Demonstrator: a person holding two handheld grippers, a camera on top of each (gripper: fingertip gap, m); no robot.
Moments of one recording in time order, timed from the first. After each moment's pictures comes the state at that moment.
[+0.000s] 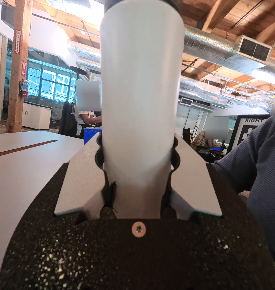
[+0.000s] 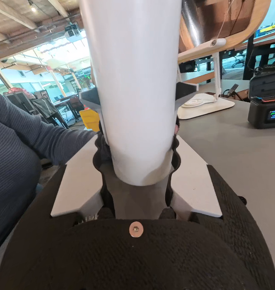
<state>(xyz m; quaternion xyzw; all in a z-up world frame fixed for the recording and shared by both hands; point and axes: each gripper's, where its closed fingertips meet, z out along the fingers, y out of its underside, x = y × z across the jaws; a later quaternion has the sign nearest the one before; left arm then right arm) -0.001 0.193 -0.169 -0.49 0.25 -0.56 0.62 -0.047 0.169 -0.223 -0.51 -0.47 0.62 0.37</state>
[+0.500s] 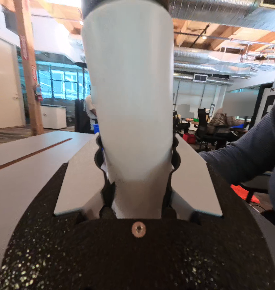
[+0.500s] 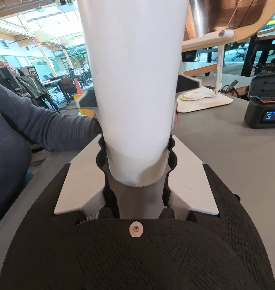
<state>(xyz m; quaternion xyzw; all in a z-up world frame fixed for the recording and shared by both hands) -0.001 0.188 -0.176 -0.50 0.31 -0.49 0.64 -0.044 0.166 -0.231 -0.51 -0.52 0.58 0.37</state>
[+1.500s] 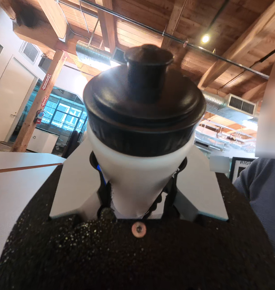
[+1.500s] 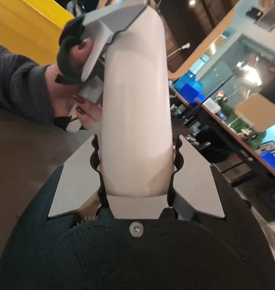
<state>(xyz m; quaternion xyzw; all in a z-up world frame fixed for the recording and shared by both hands) -0.059 0.203 -0.145 -0.42 0.14 -0.60 0.66 -0.045 0.207 -0.226 -0.47 -0.58 0.18 0.64</state>
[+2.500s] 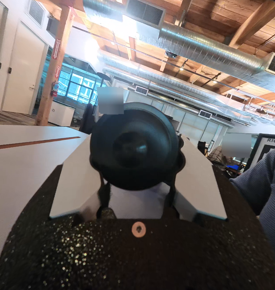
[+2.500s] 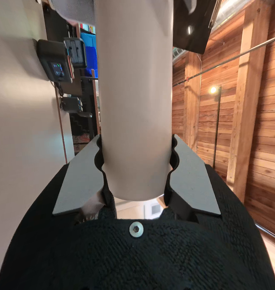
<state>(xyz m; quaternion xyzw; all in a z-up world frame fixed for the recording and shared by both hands) -0.042 0.213 -0.174 -0.52 0.18 -0.55 0.63 0.020 0.252 -0.179 -0.20 -0.55 -0.36 0.73</state>
